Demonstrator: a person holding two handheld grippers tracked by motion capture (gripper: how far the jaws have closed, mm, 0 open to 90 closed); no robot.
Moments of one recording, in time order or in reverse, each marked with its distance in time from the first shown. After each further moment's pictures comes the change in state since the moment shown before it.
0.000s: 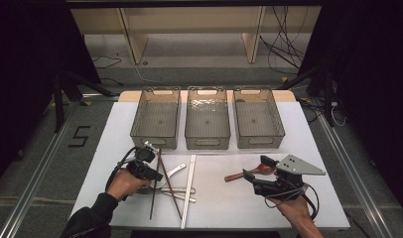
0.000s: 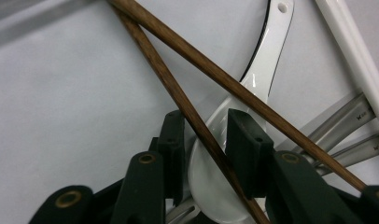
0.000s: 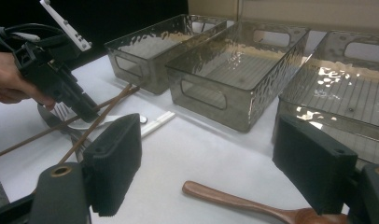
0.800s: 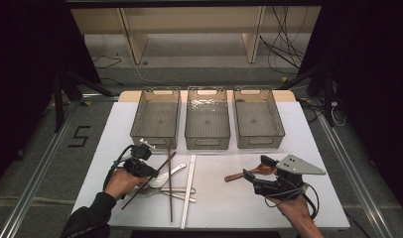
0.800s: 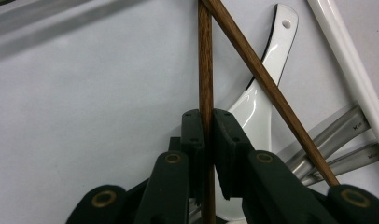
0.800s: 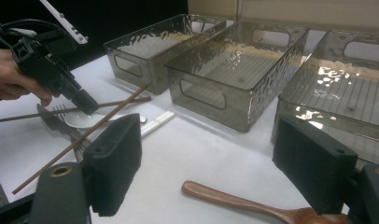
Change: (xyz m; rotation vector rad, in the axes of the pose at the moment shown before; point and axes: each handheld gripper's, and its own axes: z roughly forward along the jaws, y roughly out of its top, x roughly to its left) left arm 0.007 0.000 -0.006 -0.035 -0.009 -0.041; right arm -0.001 0.000 0.000 0.001 -0.001 0.000
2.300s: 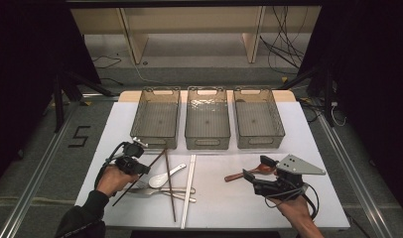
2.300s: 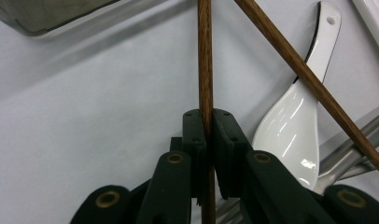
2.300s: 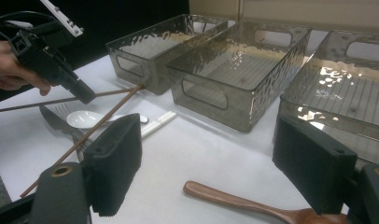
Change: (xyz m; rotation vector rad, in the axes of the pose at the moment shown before) left arm 0.018 -0.003 -0.013 -0.016 0.084 0.036; right arm 0.001 0.000 0.000 0.000 0.006 0.000
